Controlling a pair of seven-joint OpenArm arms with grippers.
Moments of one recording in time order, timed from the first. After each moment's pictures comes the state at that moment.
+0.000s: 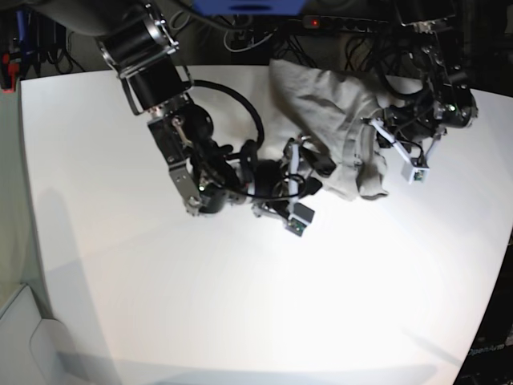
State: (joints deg) left arm 9.5 -7.4 -19.9 92.2 -20.5 -25.0 61.6; right arm 16.3 -2.4 -23.7 73.3 32.1 40.1 -53.6
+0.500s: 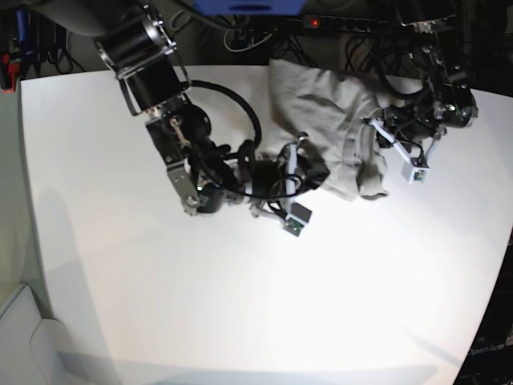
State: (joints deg) left arm 9.5 -7.4 -20.0 92.2 -20.5 -25.0 61.6; right arm 16.3 -1.6 -23.9 73.2 32.1 40.1 -52.8
